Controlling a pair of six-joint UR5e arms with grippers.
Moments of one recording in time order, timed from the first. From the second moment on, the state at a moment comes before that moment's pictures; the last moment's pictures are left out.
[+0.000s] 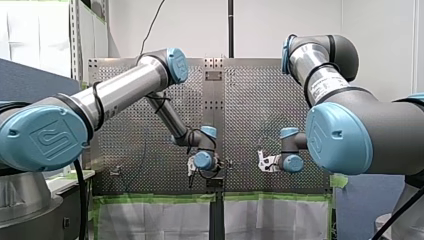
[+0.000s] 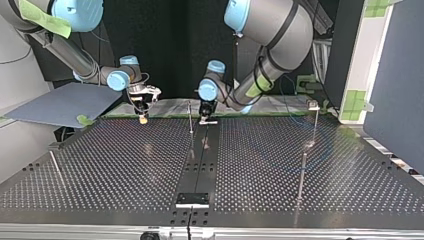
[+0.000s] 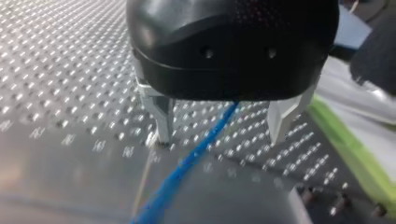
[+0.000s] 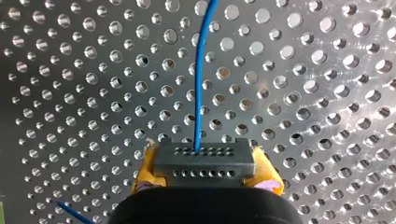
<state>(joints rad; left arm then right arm) -0.53 -2.62 -1.27 -2.69 -1.80 -1.64 1.83 -0.59 1.48 -0.73 1.38 1.43</state>
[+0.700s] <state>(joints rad) -0.57 -2.53 -1.43 -2.72 -1.78 -1.62 1.83 -0.59 1.48 -0.72 1.37 1.44</state>
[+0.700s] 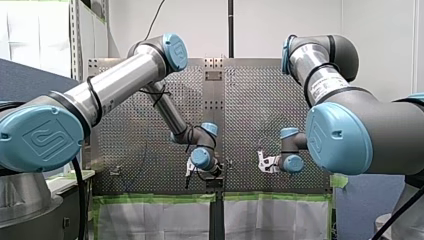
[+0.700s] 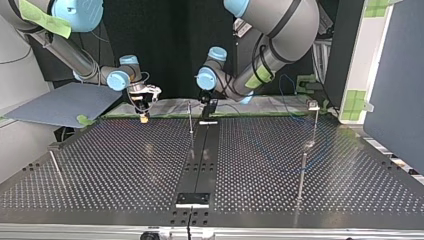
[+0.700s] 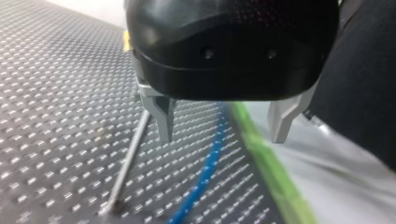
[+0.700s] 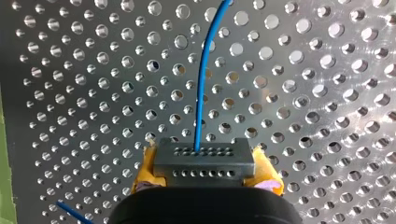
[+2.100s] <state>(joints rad) -0.64 -2.48 -1.51 -2.58 -1.78 -1.67 1.82 -0.59 1.48 -0.70 1.36 1.44</state>
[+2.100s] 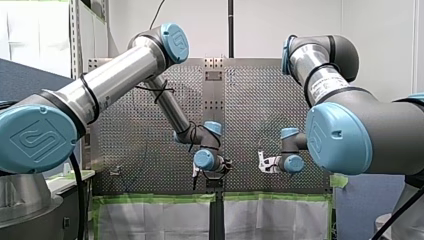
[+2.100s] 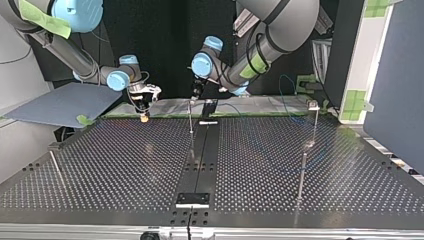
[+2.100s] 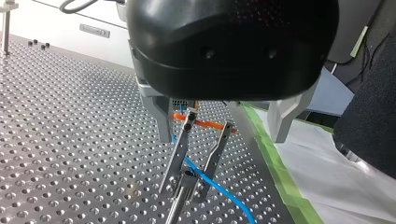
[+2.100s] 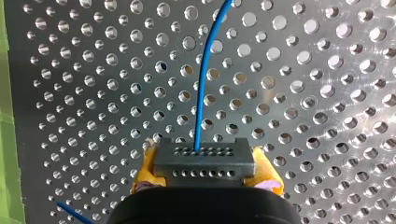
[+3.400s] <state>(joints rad) -0.65 -2.37 -1.63 -2.48 -1.80 -1.70 1.82 -0.58 1.48 -0.70 1.36 1.44</state>
